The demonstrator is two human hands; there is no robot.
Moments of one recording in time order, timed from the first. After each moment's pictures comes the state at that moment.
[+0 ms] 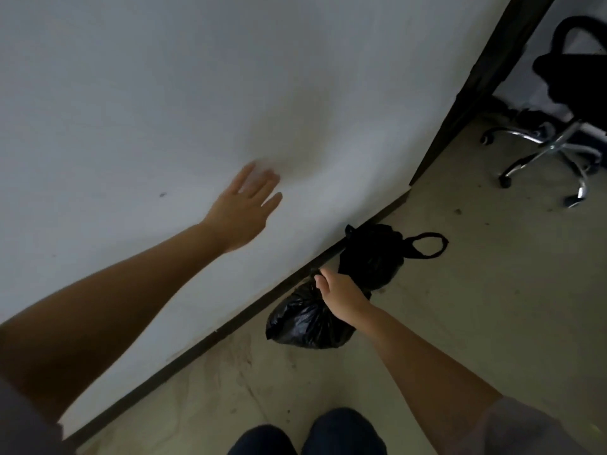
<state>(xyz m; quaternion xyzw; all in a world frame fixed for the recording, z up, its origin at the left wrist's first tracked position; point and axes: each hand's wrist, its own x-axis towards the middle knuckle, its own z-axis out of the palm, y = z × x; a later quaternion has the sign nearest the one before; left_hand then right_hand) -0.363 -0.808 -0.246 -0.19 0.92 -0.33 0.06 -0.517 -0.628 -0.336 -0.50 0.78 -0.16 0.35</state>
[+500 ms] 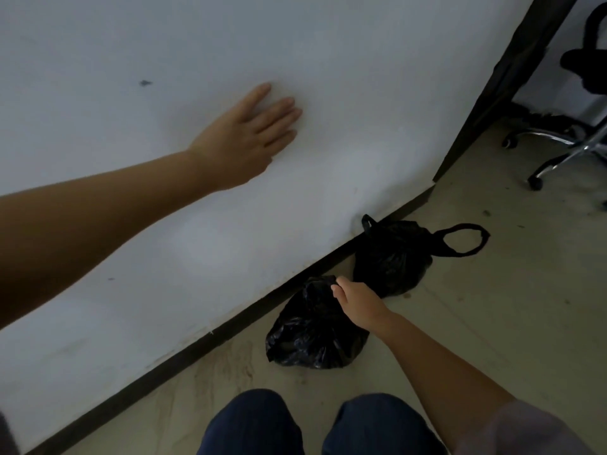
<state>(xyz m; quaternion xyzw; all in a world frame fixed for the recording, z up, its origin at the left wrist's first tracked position) -0.350 -0.855 -0.280 -0.11 0.84 -0.53 -0.01 -0.522 -0.632 -0.485 -0.57 0.77 -0.12 0.27</state>
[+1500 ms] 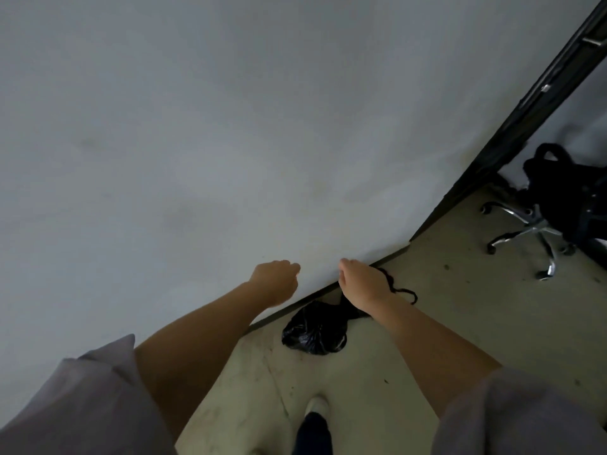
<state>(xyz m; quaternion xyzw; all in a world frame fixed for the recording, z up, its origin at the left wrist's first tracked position) -0.301 -0.682 0.024 -0.44 0.88 0.14 0.13 -0.485 -0.615 0.023 -0.65 0.74 0.03 0.15</state>
